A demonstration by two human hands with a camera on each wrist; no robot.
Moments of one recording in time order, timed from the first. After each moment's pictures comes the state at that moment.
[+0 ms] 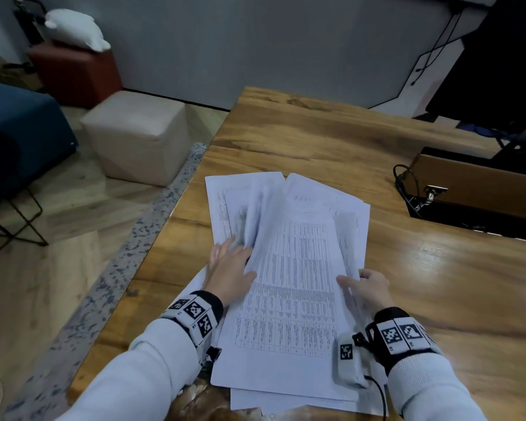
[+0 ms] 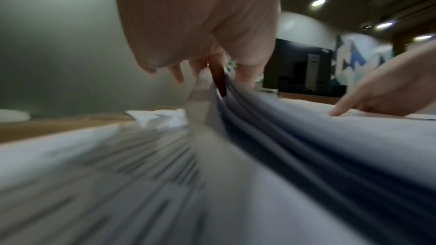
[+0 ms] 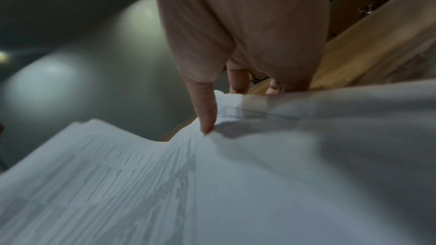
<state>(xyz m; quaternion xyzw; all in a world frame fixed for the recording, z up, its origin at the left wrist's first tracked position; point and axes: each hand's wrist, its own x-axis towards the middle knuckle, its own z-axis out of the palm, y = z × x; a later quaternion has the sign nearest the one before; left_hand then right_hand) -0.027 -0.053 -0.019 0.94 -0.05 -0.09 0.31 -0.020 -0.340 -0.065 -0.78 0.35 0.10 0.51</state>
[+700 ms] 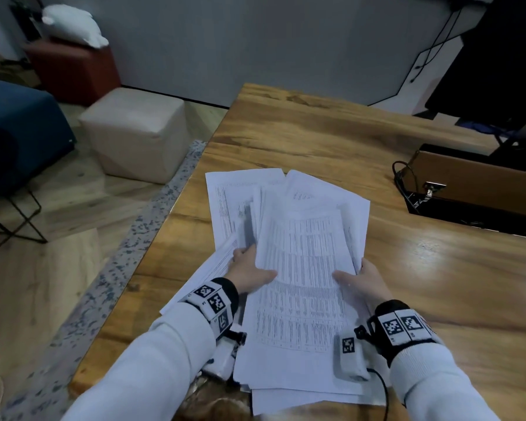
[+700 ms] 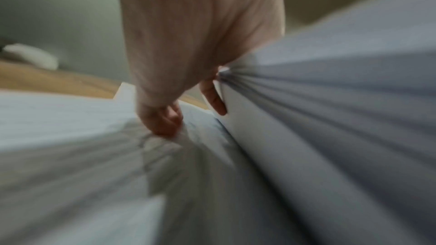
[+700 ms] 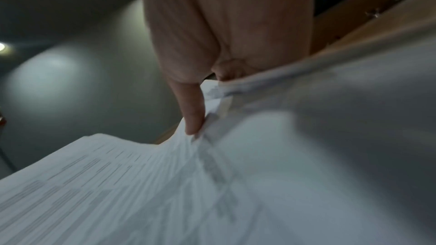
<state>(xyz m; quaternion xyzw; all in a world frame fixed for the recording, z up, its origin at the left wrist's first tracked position) -0.024 -0.077 -0.010 0.83 0.09 -0.29 0.47 -0.033 -0.308 -0.018 -0.77 0.26 0.10 0.57</state>
